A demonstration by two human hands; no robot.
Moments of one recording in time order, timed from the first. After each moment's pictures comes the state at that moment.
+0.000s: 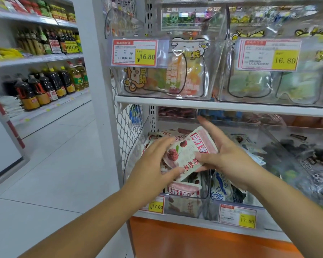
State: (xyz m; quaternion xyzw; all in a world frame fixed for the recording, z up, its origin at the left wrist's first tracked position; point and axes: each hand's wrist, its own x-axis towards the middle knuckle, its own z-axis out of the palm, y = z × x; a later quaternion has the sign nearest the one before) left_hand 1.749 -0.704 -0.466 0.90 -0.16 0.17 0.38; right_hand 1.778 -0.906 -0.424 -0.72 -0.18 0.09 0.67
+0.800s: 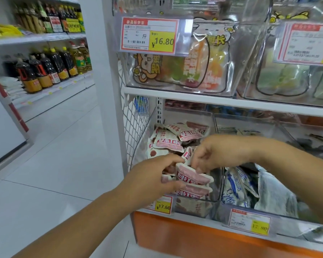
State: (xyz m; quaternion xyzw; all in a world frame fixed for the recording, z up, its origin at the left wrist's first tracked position) left_hand 1.744 -0.682 -0.468 0.92 -0.16 0.02 0.35; right_hand 1.825 -0.878 -0.392 -0.90 -0.35 0.26 0.09
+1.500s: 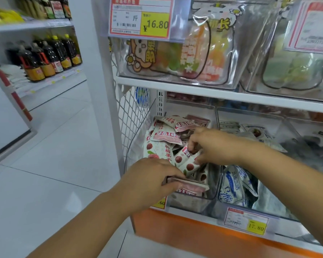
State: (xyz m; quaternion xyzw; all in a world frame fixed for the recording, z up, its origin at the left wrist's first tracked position) left_hand 1.742 -0.691 -0.470 0.95 -0.21 0.02 0.21; right_hand 1.845 -0.876 -0.421 -0.94 -0.33 0.10 0.00
